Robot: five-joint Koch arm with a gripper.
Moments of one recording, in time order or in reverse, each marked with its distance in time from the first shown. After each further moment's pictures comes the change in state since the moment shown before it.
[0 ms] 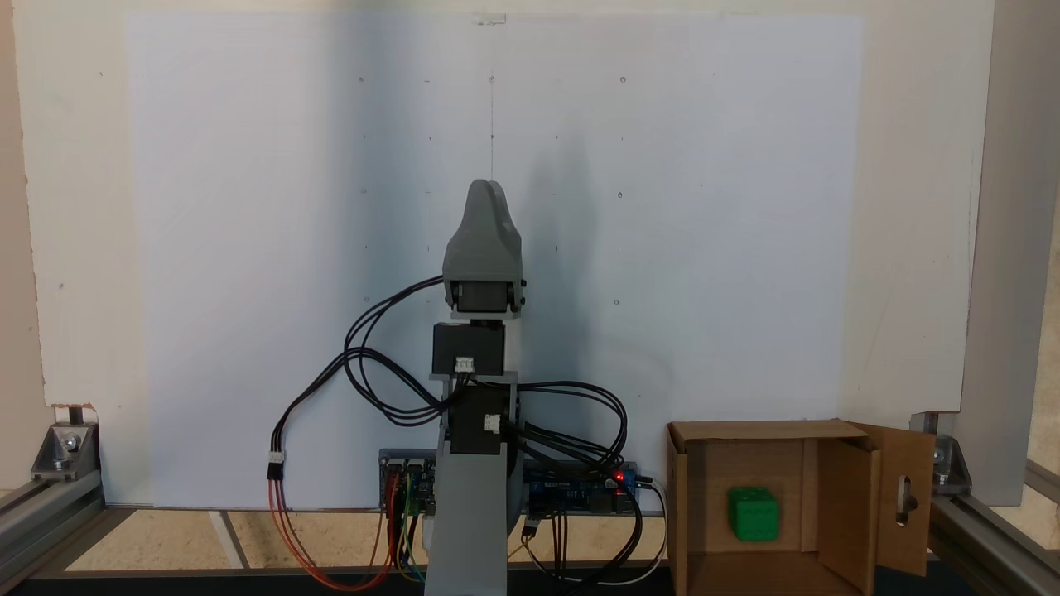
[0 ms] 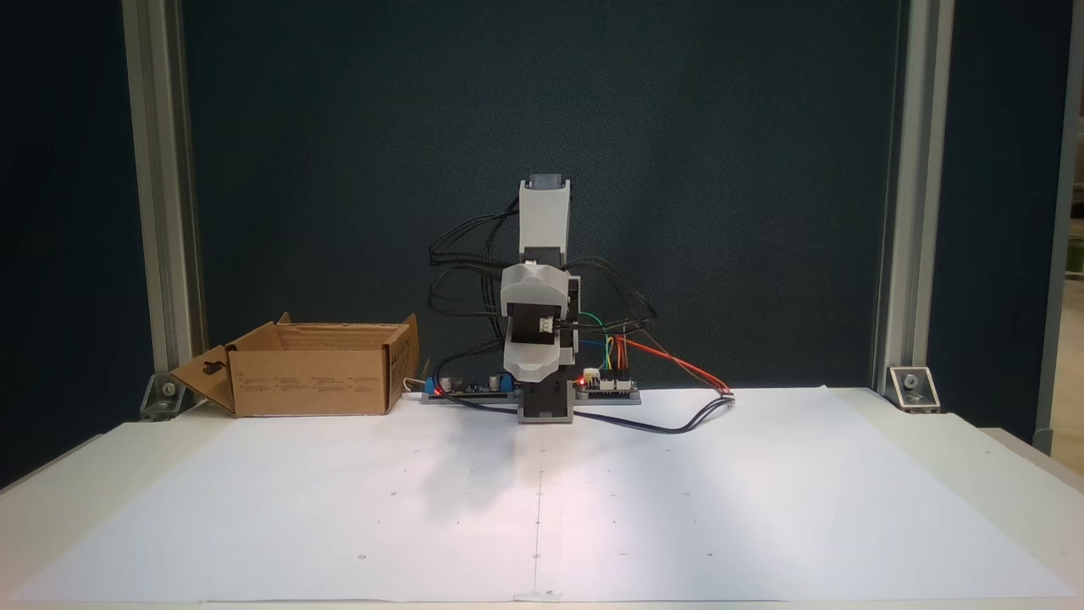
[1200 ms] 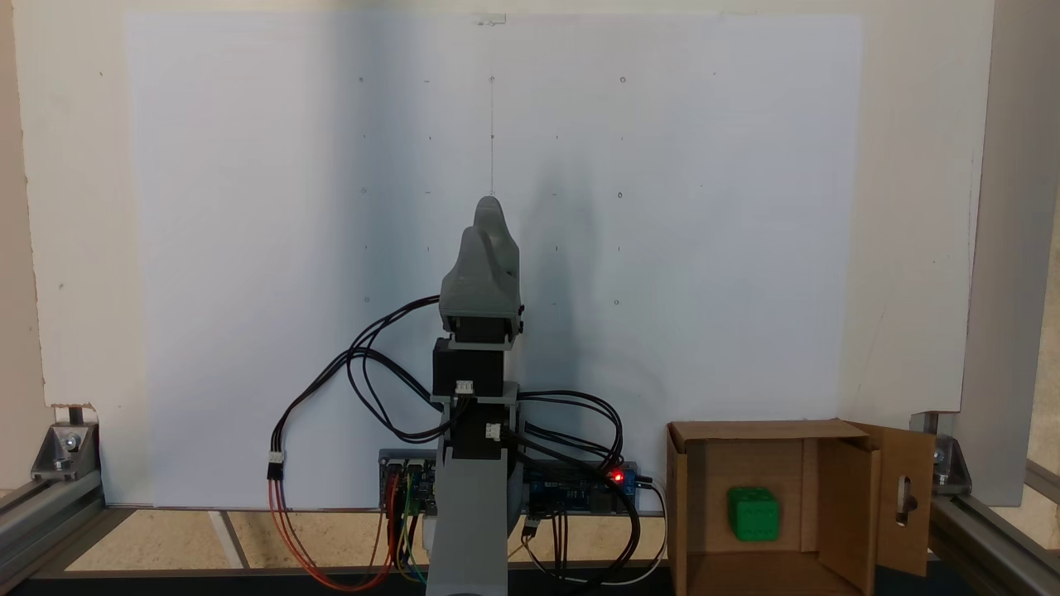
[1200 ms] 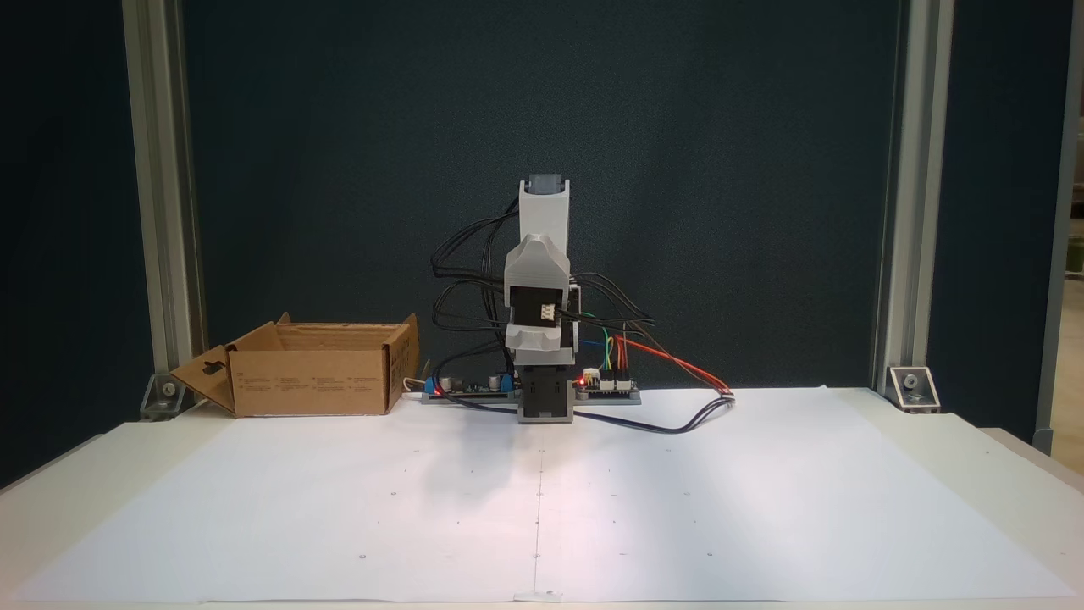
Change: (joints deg) arm -0.2 0.0 11.4 -21.8 0.0
